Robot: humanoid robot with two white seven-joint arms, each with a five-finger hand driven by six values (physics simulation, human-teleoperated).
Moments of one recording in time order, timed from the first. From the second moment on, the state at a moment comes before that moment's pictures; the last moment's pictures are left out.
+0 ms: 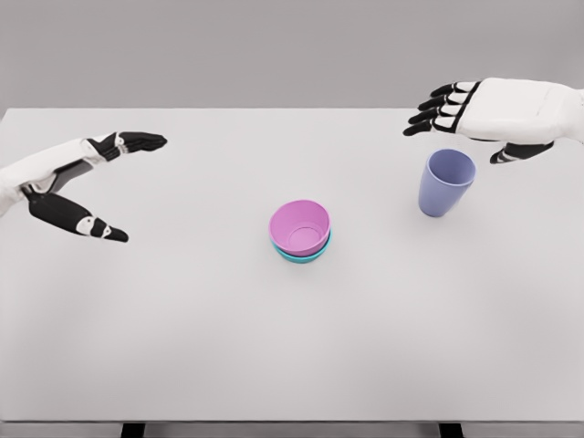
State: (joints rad) left arm -0.43 1.02 -0.55 -1.59 0.67 -0.52 -0.61; right arm -0.88 -1.00 0.69 -1.62 0.27 -0.61 0.61
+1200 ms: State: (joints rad) left arm -0.42 1.01 -0.53 -1.58 0.66 -0.52 -0.61; right arm -0.97 -0.86 0.93 -1.25 0.31 -0.61 0.61
